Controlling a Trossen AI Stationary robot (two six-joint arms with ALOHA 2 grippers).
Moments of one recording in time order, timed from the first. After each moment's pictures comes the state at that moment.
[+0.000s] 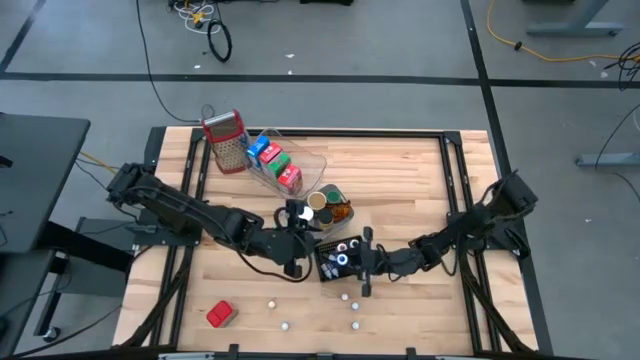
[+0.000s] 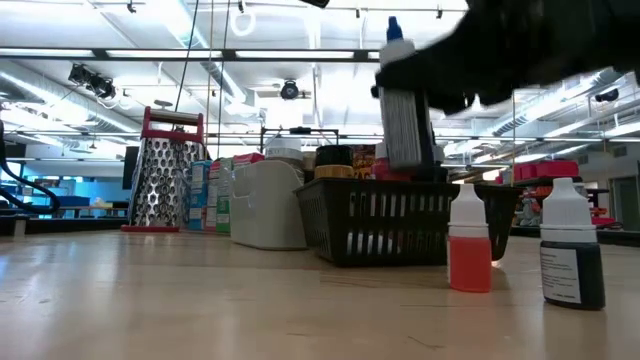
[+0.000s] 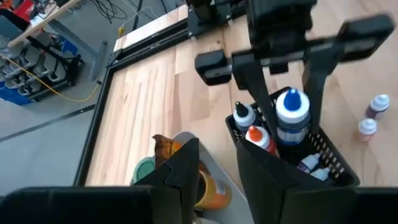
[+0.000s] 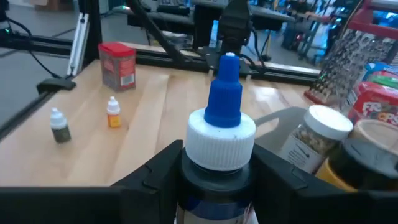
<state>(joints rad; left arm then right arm) -0.39 1.56 1.33 -0.44 -0.59 0.12 0.51 1.72 0.60 0.88 0.55 -0.02</state>
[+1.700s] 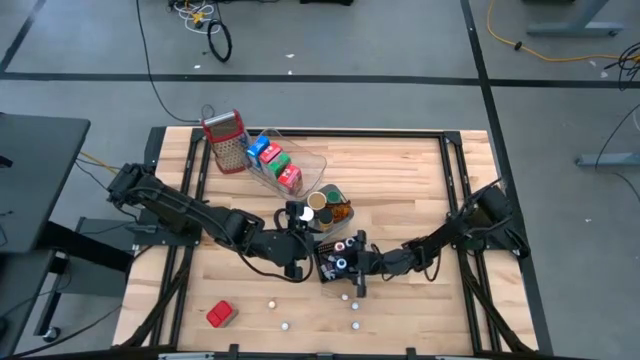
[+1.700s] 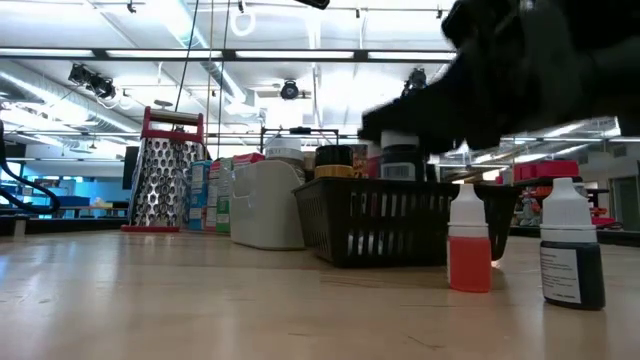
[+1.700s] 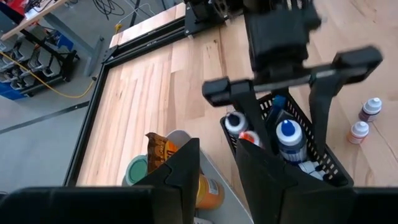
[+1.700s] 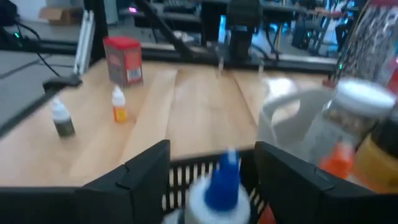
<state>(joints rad) -0.39 1.57 1.33 -0.44 -0.58 0.08 0.48 1.89 0.59 1.09 0.48 0.02</state>
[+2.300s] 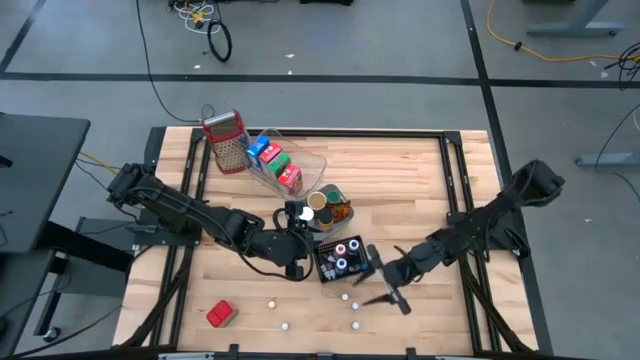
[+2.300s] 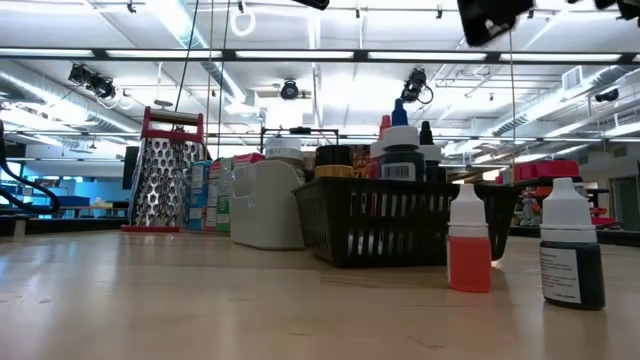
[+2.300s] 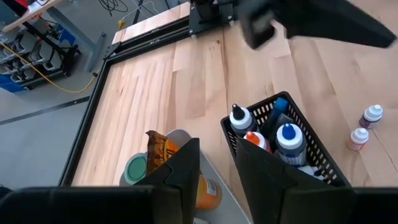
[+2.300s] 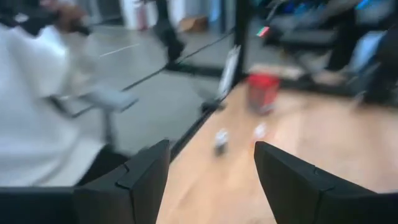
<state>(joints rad) -0.39 1.57 1.33 -0.44 -0.59 0.04 0.56 1.44 0.59 0.66 0.05 0.06</state>
